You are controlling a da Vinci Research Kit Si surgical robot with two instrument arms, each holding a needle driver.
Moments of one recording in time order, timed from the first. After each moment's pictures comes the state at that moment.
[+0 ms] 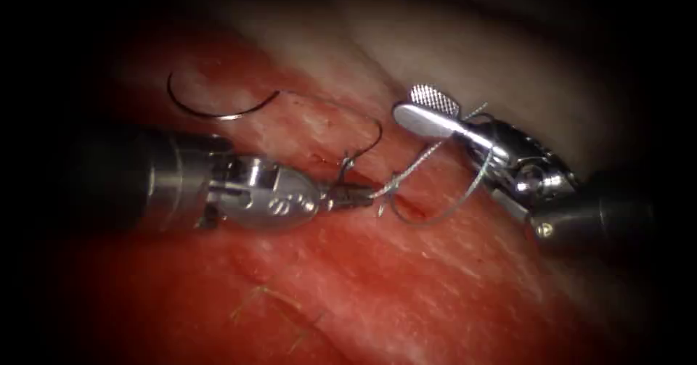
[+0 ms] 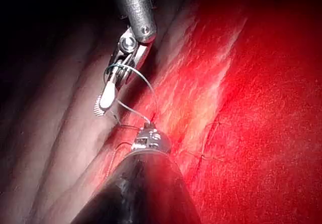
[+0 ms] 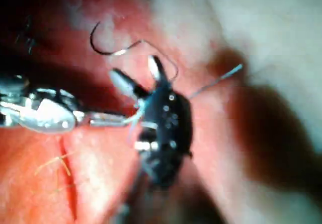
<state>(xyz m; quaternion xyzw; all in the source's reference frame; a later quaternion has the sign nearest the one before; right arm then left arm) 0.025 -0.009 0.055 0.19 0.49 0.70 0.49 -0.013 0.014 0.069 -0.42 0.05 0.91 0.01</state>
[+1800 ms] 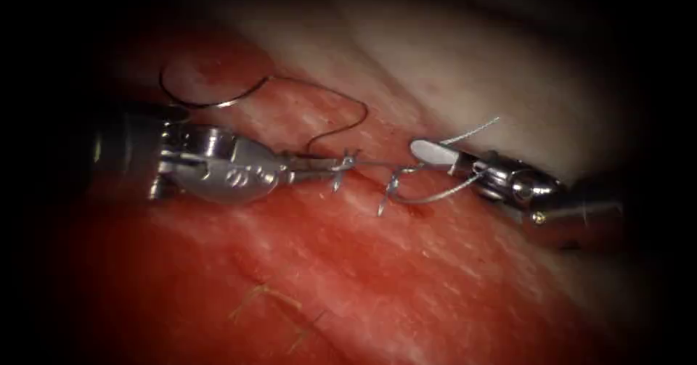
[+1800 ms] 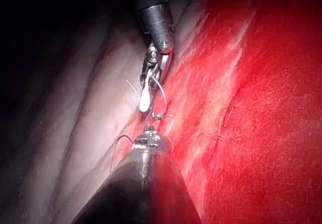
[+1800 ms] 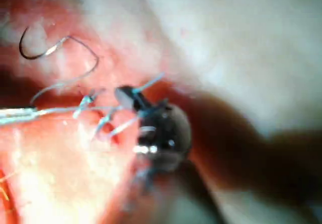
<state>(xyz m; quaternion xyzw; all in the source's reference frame) 0.022 -0.012 0.062 0.21 0.49 0.68 0.50 -0.008 0.018 0.069 -0.39 0.06 0.92 0.01</state>
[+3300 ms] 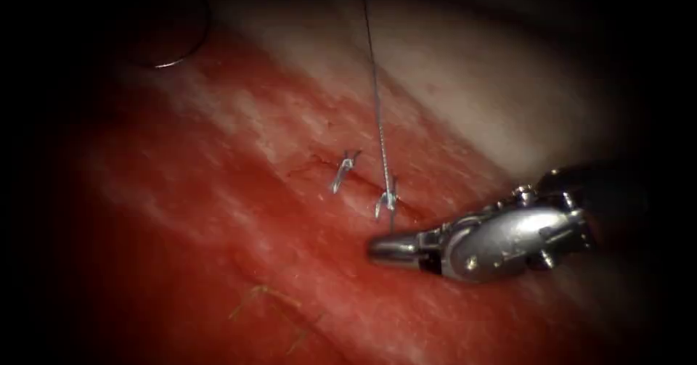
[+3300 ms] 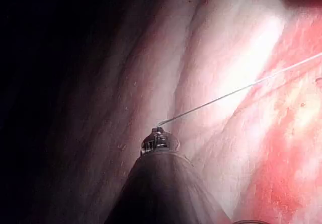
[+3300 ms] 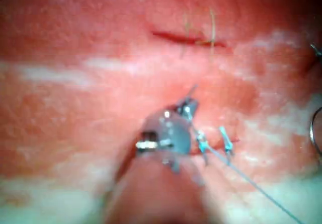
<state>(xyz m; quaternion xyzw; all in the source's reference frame) 0.028 -0.019 0.052 -0.03 0.58 -0.07 0.81 -0.007 0.046 0.090 -0.37 0.06 0.92 0.11</state>
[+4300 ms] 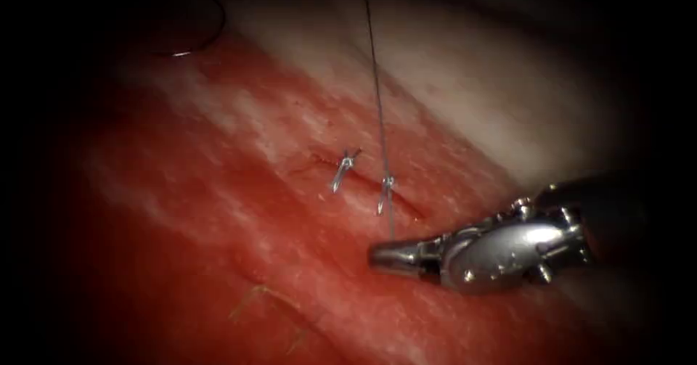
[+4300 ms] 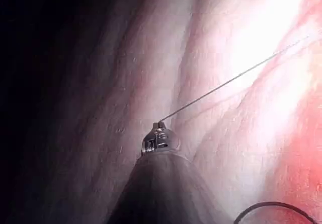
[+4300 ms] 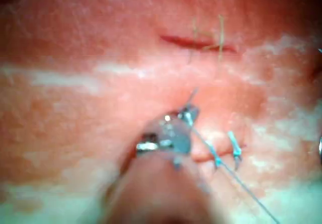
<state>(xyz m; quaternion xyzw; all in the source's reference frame) 0.028 -0.021 0.052 -0.04 0.57 -0.08 0.82 -0.007 0.048 0.100 -0.38 0.07 0.92 0.11</state>
